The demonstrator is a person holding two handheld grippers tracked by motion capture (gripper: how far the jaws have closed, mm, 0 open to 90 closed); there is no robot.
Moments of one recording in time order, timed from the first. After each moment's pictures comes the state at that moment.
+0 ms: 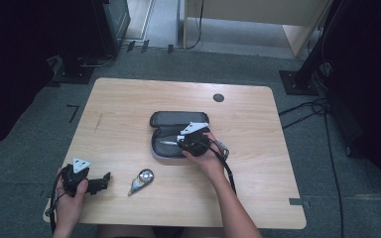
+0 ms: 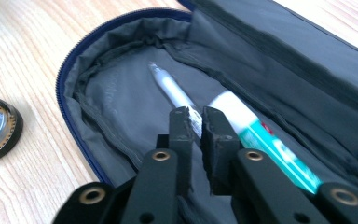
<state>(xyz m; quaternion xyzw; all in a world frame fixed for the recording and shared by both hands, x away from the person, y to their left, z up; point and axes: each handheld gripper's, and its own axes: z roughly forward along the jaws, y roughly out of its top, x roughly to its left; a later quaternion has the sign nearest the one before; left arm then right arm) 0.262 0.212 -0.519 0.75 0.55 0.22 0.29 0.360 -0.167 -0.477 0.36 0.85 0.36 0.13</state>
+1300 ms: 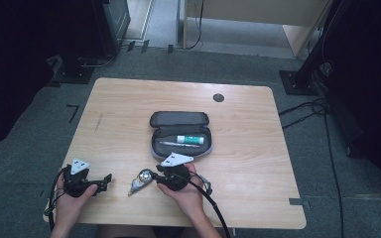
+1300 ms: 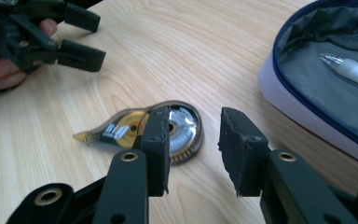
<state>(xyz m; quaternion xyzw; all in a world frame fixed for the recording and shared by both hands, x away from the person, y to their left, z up) 0.257 0.212 -0.518 0.76 0.53 0.20 0.32 0.266 -0.101 -0.497 0.36 0.81 0.46 0.07</state>
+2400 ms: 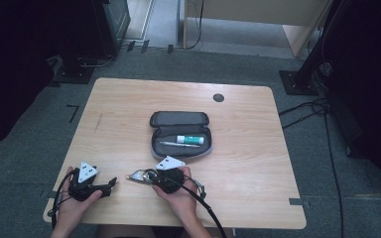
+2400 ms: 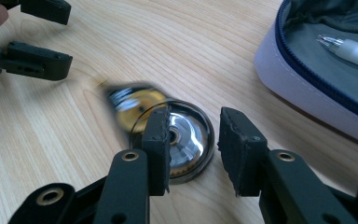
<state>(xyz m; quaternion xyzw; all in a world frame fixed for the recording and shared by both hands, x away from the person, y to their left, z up) 0.244 0.197 -0.515 0.80 0.46 0.22 0.33 0.261 -0.085 -0.512 0.39 0.81 0.43 0.11</state>
